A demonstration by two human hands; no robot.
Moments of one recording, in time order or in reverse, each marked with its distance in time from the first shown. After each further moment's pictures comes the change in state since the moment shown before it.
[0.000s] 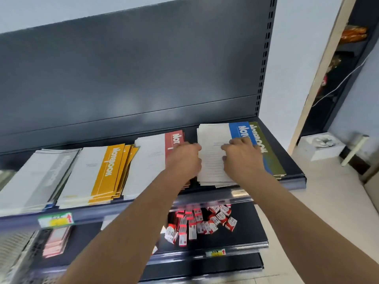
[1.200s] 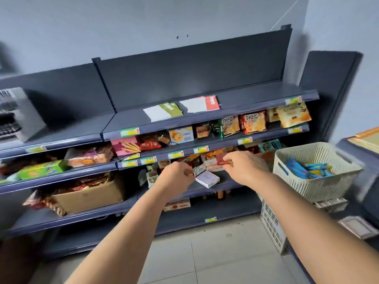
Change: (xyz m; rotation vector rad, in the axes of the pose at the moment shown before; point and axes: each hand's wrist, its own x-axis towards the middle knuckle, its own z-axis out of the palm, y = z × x) left_hand -0.737 -0.537 -0.150 -0.227 0.446 -1.415; right_hand -0.418 -0.778 -0.038 0.320 -0.302 -1.468
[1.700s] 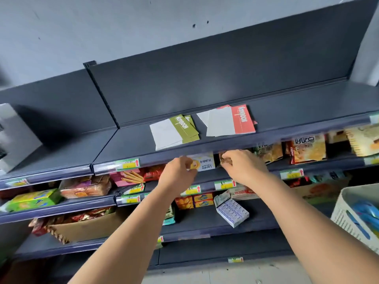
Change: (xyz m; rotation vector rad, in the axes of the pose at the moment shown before) left_hand 0.271 -0.045 -0.036 -0.045 0.162 -0.181; right_hand 0.301 -0.016 0.040 0.126 0.022 -0.117
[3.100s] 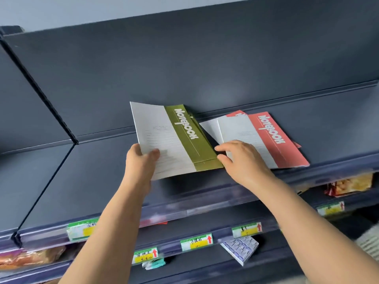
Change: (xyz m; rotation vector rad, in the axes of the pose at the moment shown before) left_hand 0.252 -0.095 -0.034 -0.973 0.173 -0.225; right_hand 0.212 -0.040 0.052 0.144 0.147 -0.026
